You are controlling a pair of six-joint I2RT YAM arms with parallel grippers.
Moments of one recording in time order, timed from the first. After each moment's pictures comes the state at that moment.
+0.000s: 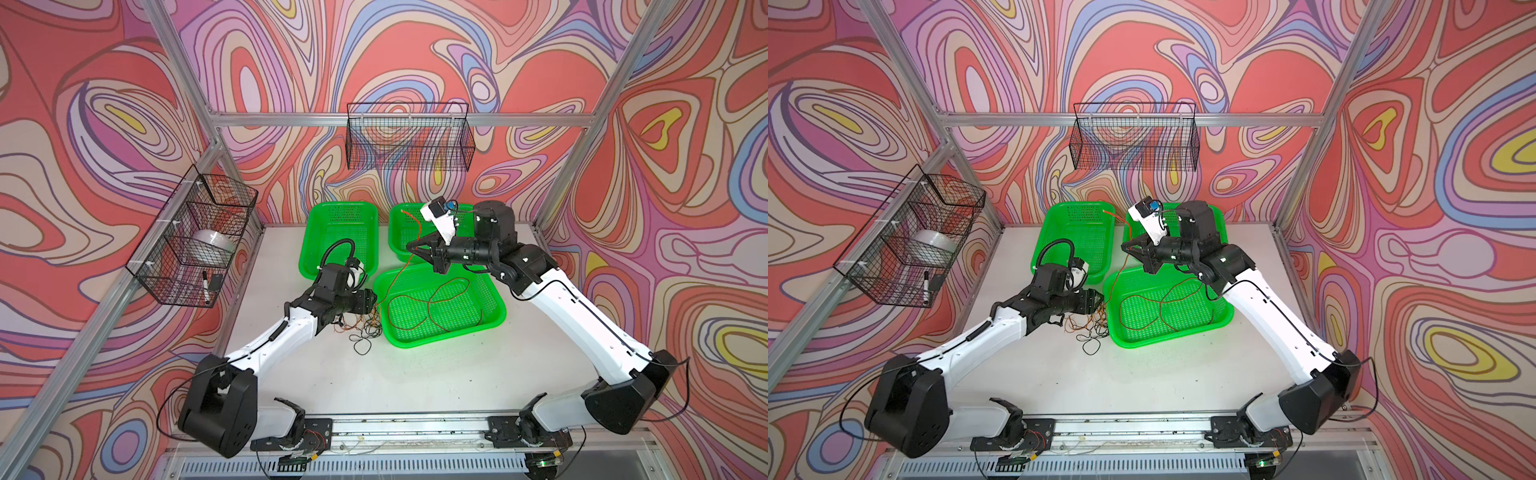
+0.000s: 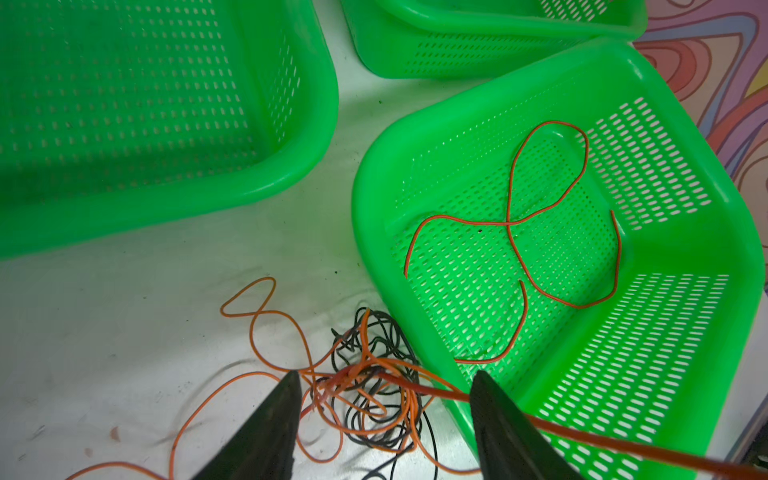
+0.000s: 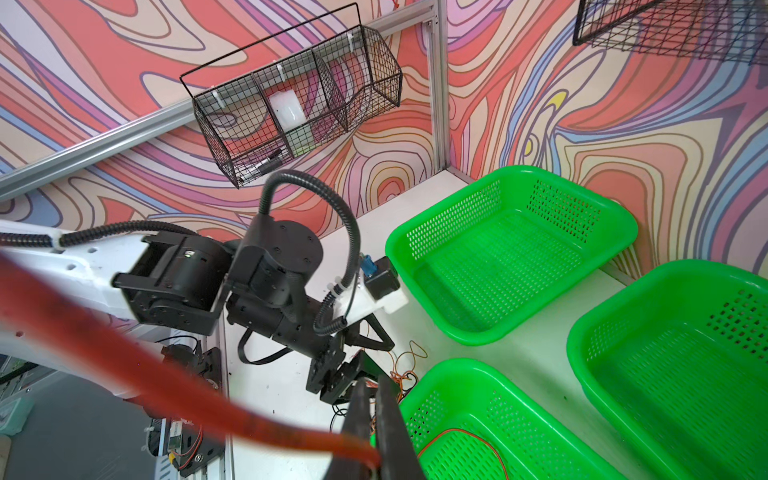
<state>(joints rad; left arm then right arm) -0.40 1.37 0.85 -0.26 0.22 -0.29 0.55 1.45 1.58 -0.49 -0.59 0.01</state>
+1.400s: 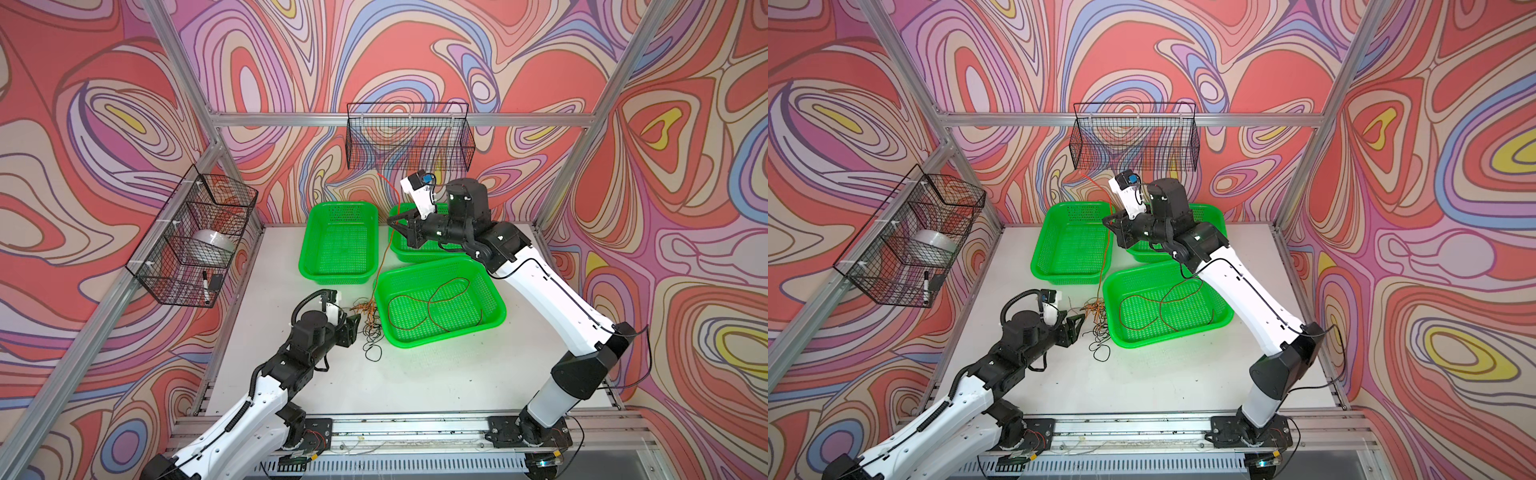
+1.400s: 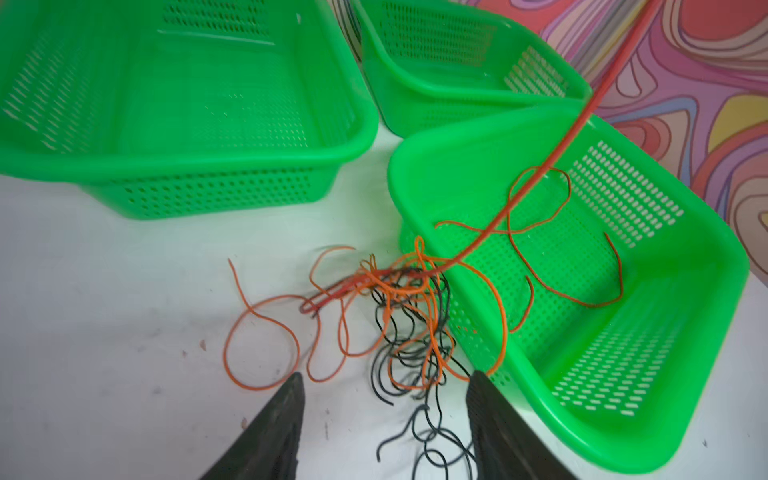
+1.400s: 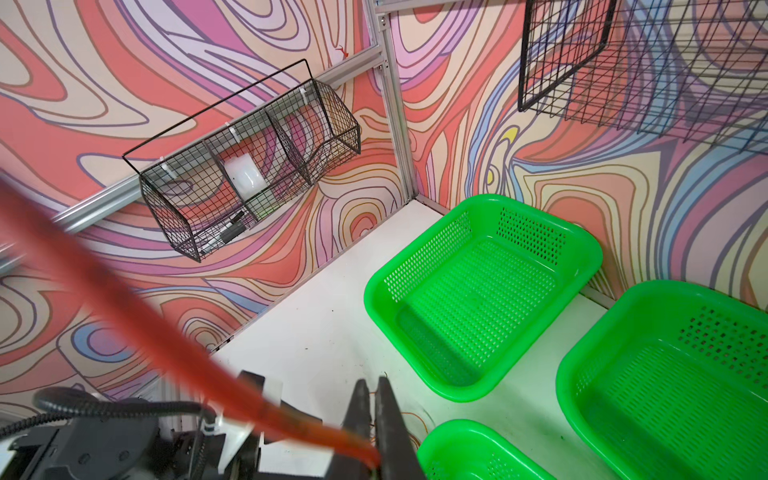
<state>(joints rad) -0.50 0.78 0.37 -0.07 0.00 -0.32 0.64 1.68 1.94 -0.55 -0.38 0.17</state>
